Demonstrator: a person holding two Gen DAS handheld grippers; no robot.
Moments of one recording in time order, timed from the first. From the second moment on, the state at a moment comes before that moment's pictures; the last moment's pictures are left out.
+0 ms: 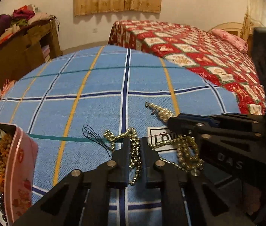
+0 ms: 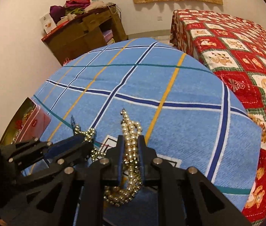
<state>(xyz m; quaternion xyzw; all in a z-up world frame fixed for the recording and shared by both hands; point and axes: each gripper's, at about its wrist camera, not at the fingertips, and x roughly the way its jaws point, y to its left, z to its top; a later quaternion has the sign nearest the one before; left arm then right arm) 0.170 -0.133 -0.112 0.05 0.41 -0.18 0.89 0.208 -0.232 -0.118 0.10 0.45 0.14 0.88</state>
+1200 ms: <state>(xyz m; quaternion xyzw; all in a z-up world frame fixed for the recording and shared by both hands) 0.099 -0.030 0.011 -0.03 0.26 -0.14 0.95 0.170 -0.188 -0.040 0.02 0.37 0.16 0.92</state>
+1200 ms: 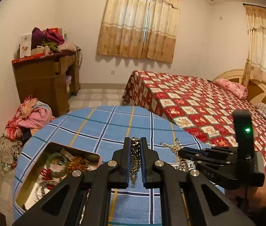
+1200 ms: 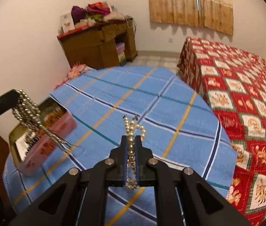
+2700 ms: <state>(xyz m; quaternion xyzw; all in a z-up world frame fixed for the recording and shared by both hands) 0.086 0.092 -0.005 -0.08 0.26 -0.01 0.96 0.152 -0.040 0.001 -0.02 0.31 0.32 0.89</state>
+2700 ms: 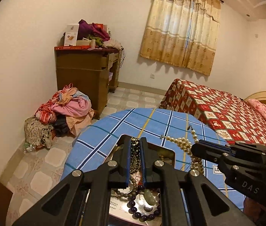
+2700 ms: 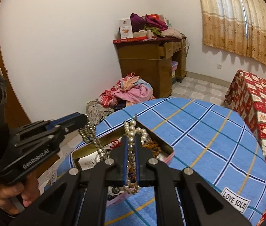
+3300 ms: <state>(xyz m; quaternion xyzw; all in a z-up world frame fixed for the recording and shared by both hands) 0.105 0.101 -0.059 -0.10 0.33 0.00 0.94 0.159 -0.001 -0.054 -0.03 0.37 0.35 0.86</state>
